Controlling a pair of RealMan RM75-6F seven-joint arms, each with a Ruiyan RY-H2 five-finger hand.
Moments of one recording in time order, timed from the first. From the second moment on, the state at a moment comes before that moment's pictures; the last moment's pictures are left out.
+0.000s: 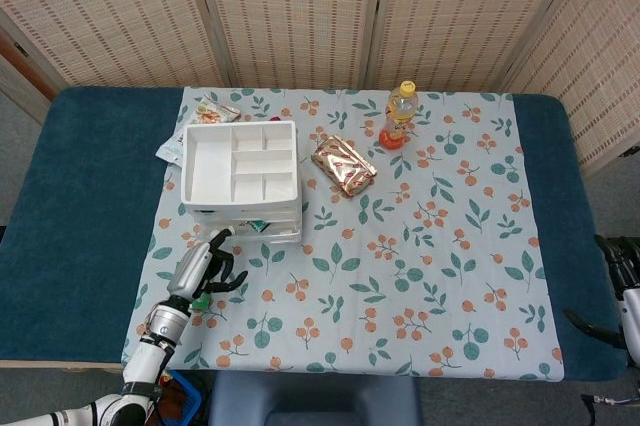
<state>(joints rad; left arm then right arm) -0.45 -1.58 -0.25 -1.68 1.20 1.05 -0.11 -0.04 -1.02 0.05 -1.64 -1.56 1.62 0.16</state>
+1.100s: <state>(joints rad) -0.50 -1.48 -0.17 -1.78 1.20 1.00 -0.07 -0.04 -1.02 0.05 -1.64 -1.56 1.61 0.17</state>
